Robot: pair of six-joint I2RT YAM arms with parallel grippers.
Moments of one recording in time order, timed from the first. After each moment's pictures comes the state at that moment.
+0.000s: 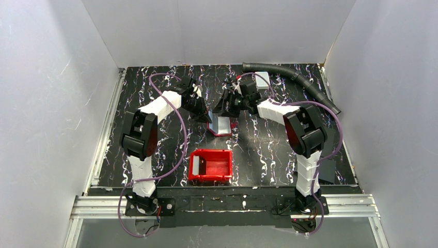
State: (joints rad) left arm -0.36 1.97 1.48 -0.67 0.48 -0.57; right arm 0.53 2.01 1.33 0.04 -0.53 0.74
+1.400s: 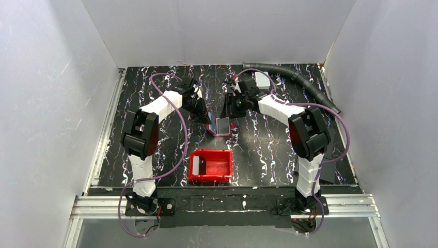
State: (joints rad) left arm -0.37 1.99 1.49 -0.69 0.46 -0.54; right arm 0.54 1.97 1.42 -0.34 -0.33 0.42
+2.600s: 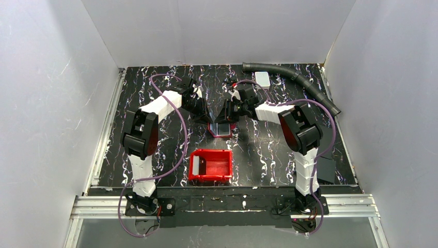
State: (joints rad) left arm -0.36 1.99 1.49 -0.69 0.51 -0.54; right arm 0.53 2.08 1.31 0.05 -0.66 0.67
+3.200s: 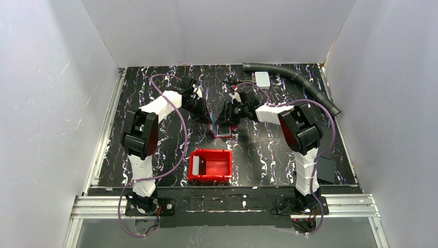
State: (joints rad) left arm -0.36 1.99 1.49 -0.69 0.52 -0.54; right arm 0.53 2.08 1.28 0.06 -0.67 0.68
